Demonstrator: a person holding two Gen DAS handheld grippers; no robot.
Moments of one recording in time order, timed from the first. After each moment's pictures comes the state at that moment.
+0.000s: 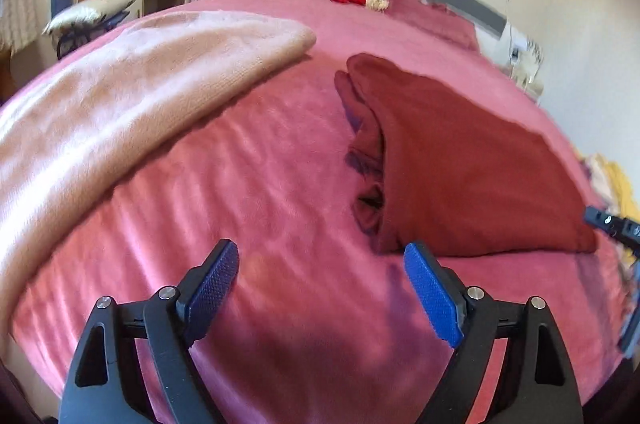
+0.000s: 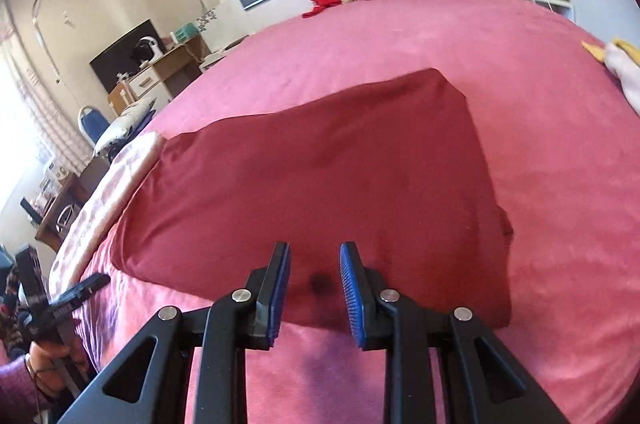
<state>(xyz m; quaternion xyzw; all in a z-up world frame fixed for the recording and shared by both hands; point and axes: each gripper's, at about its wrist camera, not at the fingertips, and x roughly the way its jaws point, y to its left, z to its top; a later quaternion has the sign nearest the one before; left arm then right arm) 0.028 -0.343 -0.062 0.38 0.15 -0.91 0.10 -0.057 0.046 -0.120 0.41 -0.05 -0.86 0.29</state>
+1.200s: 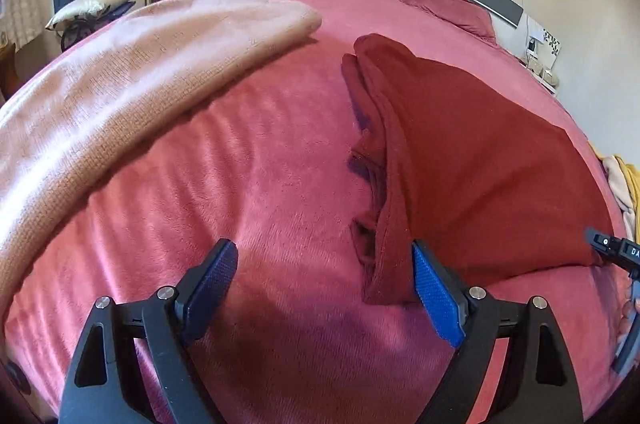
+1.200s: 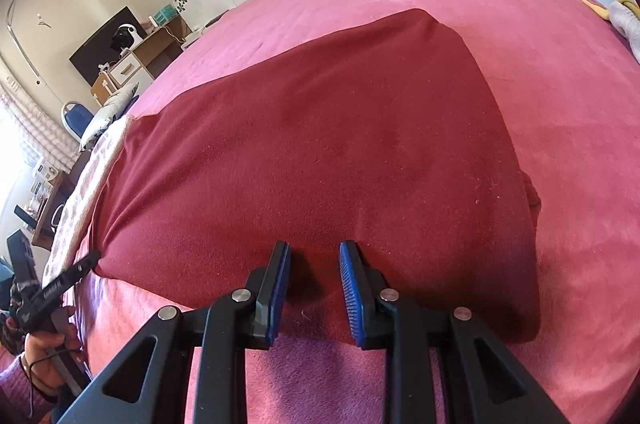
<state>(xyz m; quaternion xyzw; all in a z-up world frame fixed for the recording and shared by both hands) 0.011 -0.326 -0.075 0.39 0.17 -0.89 0.14 -0.078 0.051 -0.162 0.47 -0.07 -0.84 0.28</state>
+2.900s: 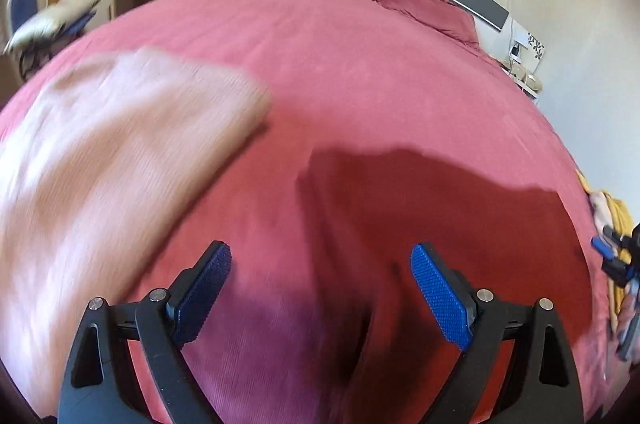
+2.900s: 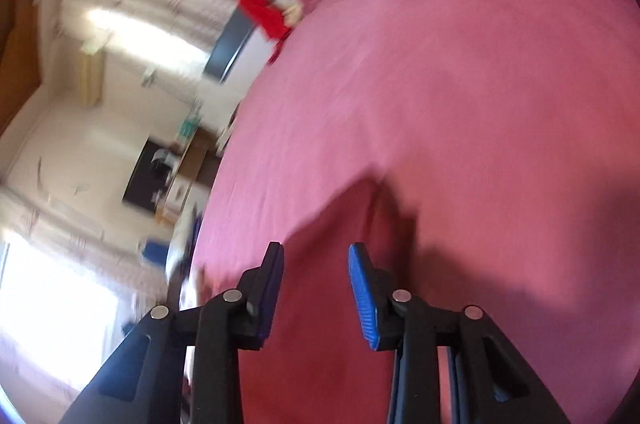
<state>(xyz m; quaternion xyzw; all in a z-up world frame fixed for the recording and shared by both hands) -0.147 -0.382 -0.049 0.40 0.18 -0.90 0.08 -0.190 0.135 -0.125 0.44 -0.31 -0.78 0.32</state>
